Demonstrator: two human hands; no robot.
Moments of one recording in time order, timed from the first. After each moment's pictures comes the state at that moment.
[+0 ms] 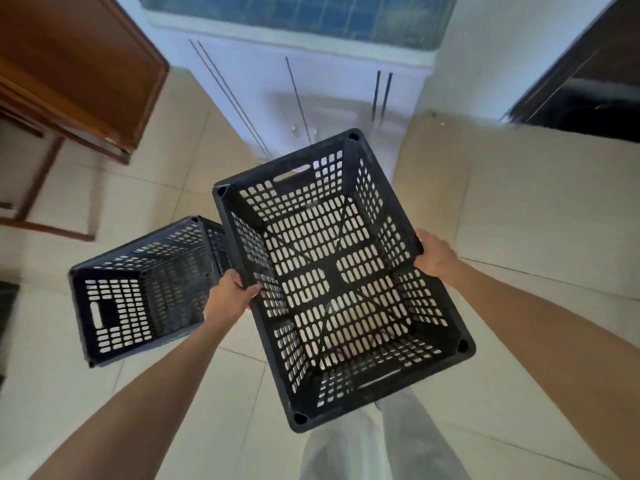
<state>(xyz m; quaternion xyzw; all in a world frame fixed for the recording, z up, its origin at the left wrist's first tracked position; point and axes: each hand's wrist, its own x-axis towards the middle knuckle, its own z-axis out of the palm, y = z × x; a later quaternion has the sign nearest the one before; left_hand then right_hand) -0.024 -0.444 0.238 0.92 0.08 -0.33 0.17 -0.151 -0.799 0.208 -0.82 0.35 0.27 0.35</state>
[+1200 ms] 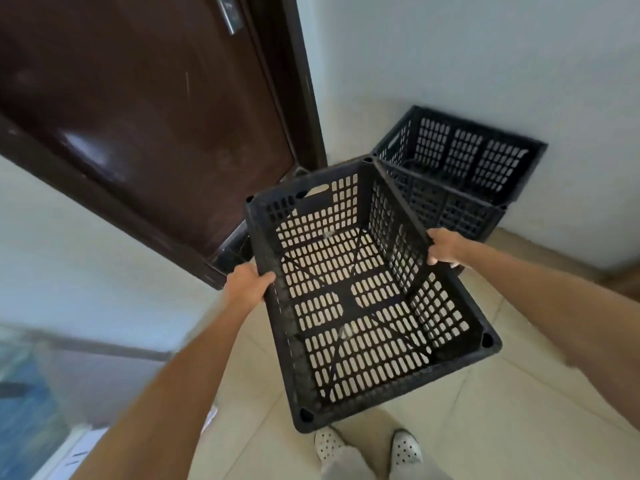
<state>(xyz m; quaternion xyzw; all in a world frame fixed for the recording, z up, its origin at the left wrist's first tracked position) -0.367 -1.093 0.507 0.79 -0.52 -0.31 0.07 -0.744 -1.101 0.482 -0.50 0.75 0.01 0.43</state>
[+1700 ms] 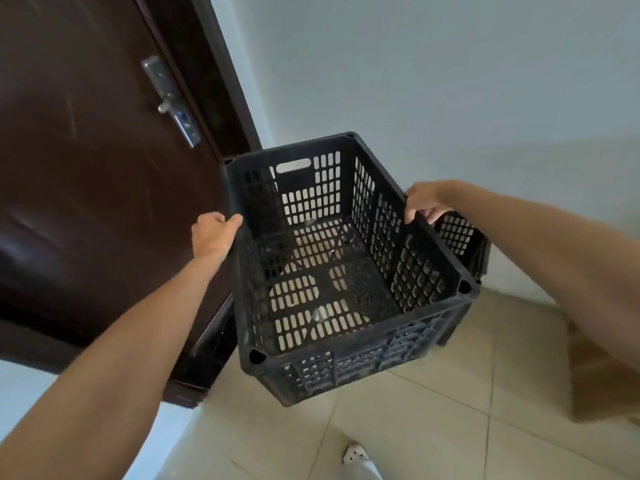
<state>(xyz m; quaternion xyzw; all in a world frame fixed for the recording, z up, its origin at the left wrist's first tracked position) -0.427 -1.384 0.661 0.71 -0.59 -0.25 0.28 -0.801 -1.305 0.669 -0.45 0.77 -0.10 0.43</state>
